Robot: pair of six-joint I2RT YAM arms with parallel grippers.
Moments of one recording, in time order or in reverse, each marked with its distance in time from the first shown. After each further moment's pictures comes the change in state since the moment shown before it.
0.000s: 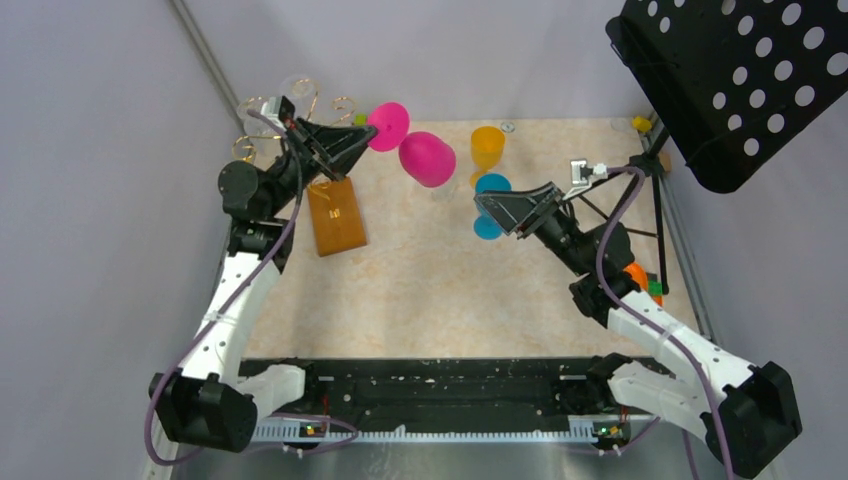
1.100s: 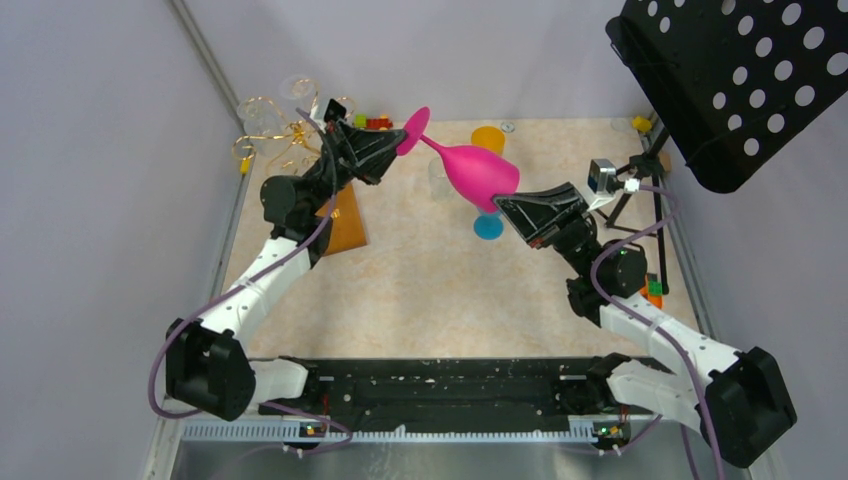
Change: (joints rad) left arm -0.216 0.180 -0.086 0.528 -0.069 -0.353; right arm -0.002 0.050 -0.070 0.604 -0.106 0.103
